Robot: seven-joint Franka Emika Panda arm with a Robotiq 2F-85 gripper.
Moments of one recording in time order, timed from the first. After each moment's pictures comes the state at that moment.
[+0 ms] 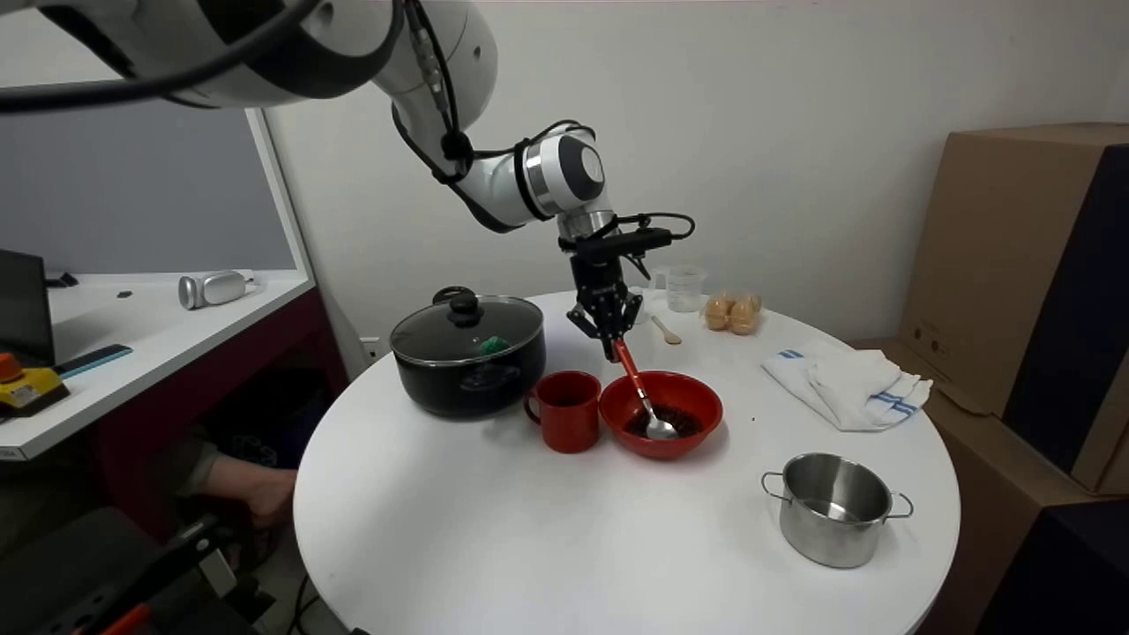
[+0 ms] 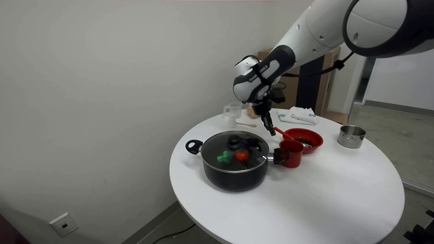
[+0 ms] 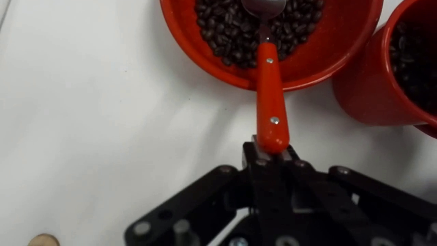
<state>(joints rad) 0.01 1.18 -0.01 -1.00 -0.38 1.92 -0.78</state>
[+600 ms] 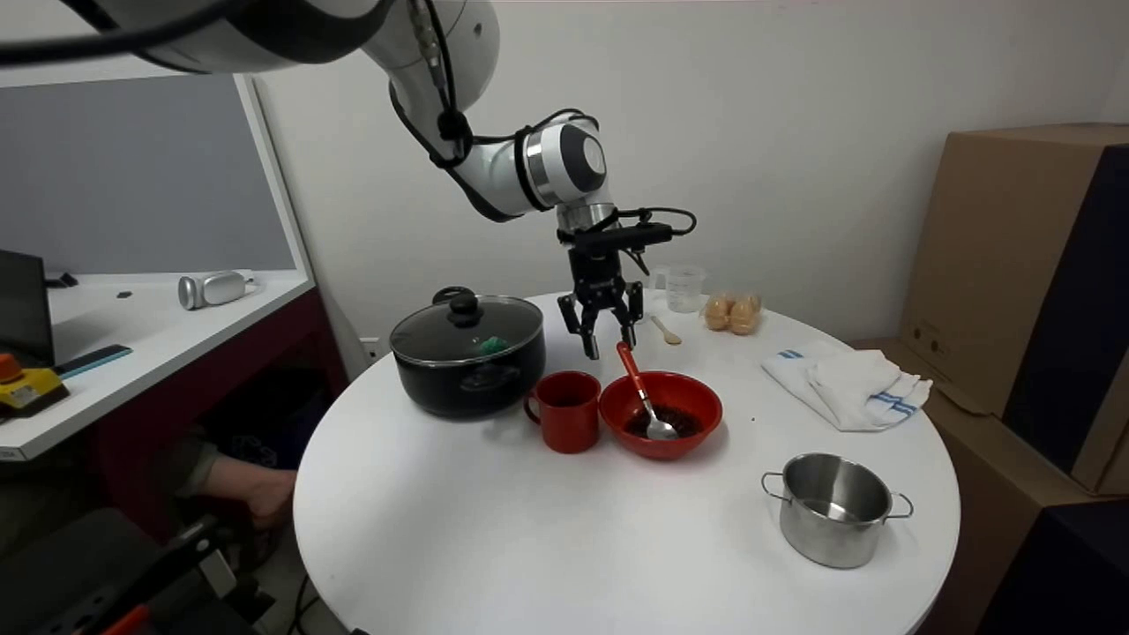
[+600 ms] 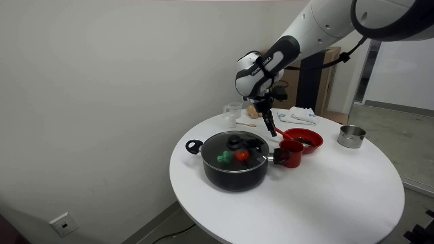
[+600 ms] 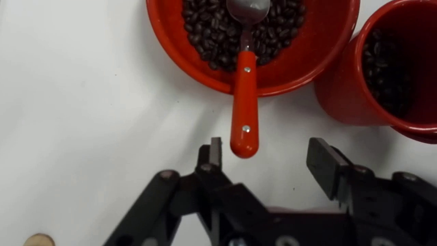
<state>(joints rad) -0.02 1.11 0.03 -1.08 -0.38 1.93 -0.78</state>
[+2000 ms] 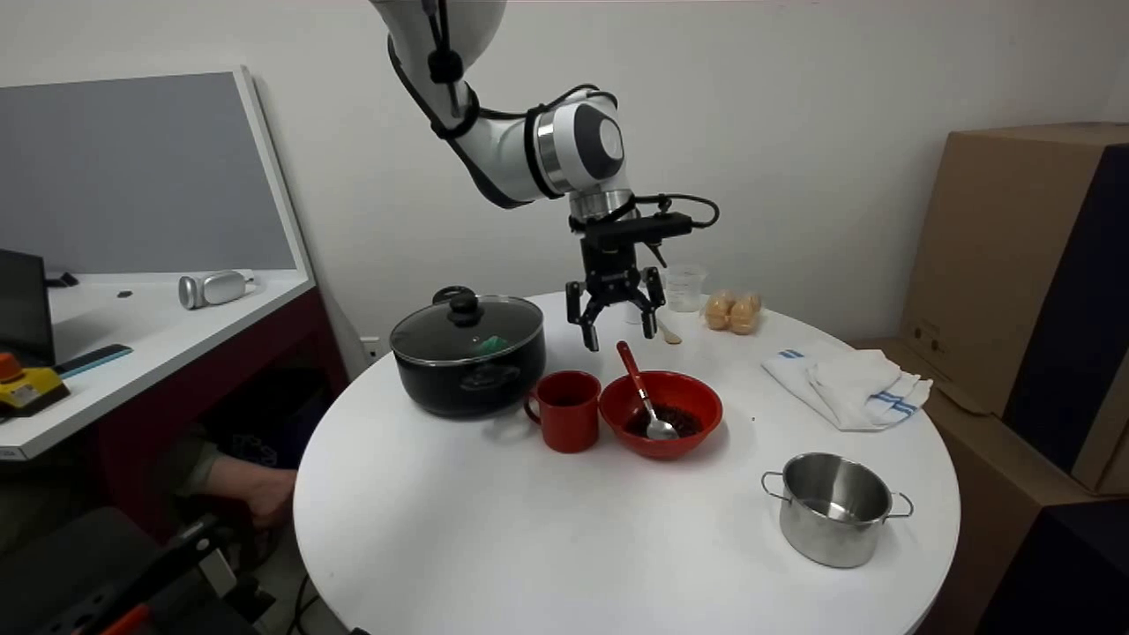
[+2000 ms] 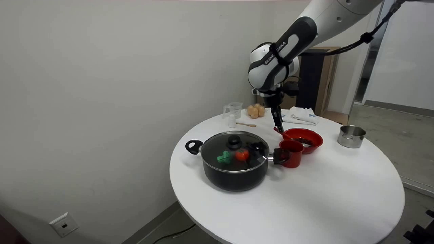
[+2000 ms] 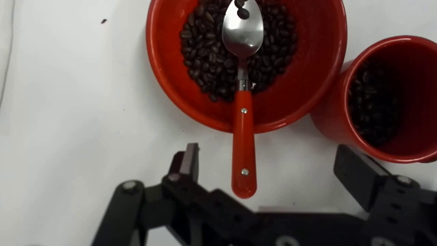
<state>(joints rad) -0.07 0.96 0.03 -1.31 -0.35 2.06 -0.76</state>
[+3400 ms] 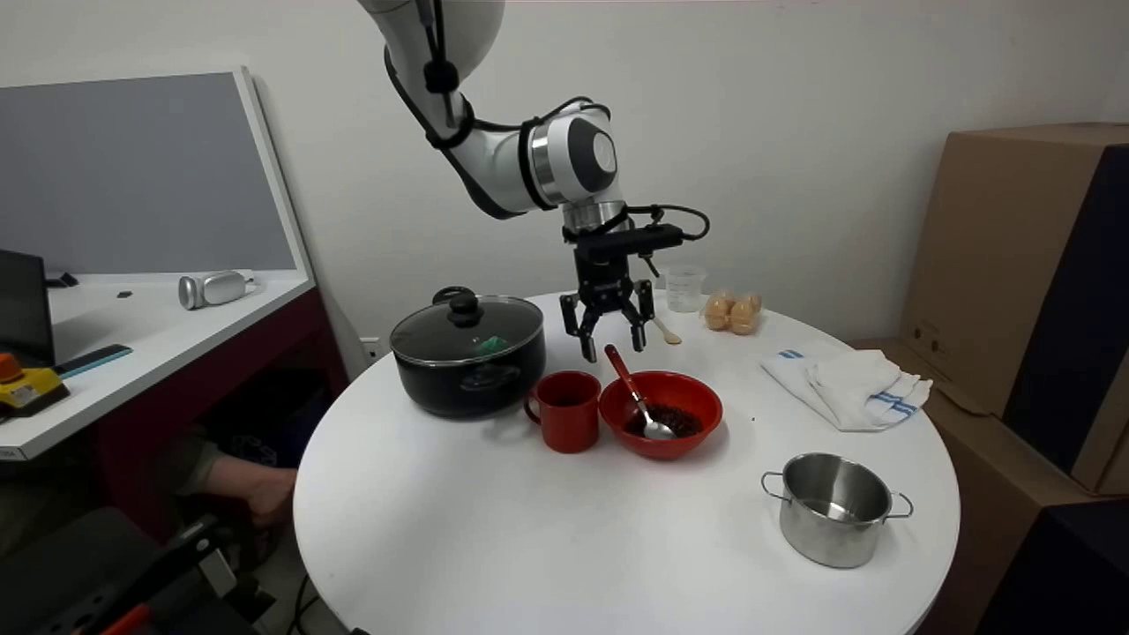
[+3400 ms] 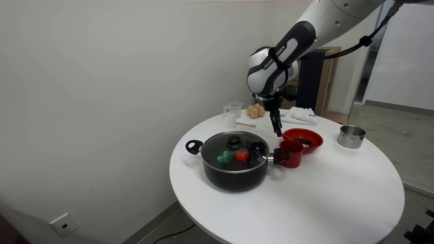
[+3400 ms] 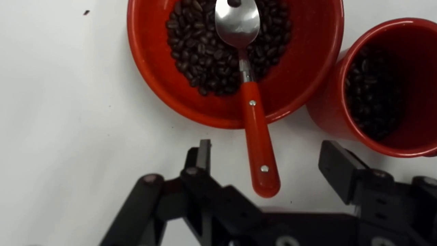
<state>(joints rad) -0.07 0.97 0.03 -1.33 -0.35 2.10 -0.73</state>
